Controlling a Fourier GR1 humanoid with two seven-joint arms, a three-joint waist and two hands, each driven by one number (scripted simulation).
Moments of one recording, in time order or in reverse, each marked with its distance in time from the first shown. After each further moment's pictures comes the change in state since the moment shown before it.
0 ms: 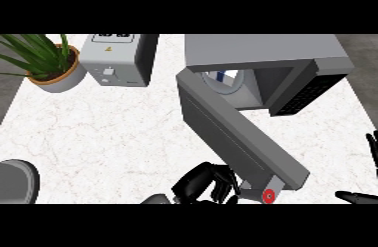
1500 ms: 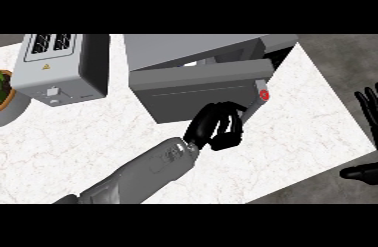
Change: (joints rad) left arm -0.488 0.001 -0.063 0.232 0.394 0.377 0.075; right arm -0.126 -0.085 0.101 -0.264 -0.129 0.107 0.195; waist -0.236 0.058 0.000
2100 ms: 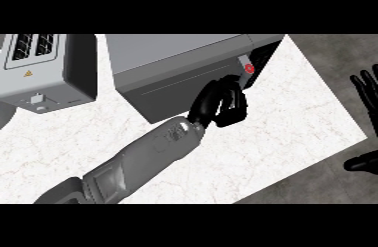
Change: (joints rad) left arm -0.149 -0.007 0.052 0.076 0.092 0.042 0.010; right arm -0.086 -0.030 0.028 -0.044 -0.065 0.063 0.071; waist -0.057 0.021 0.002
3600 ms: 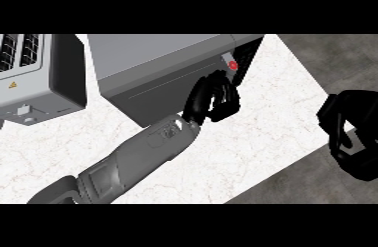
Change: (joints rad) left arm 0.000 0.028 -0.025 0.003 0.137 0.123 -0.079; right arm -0.120 -0.083 0.220 -0.326 -0.066 0.187 0.192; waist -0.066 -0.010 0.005
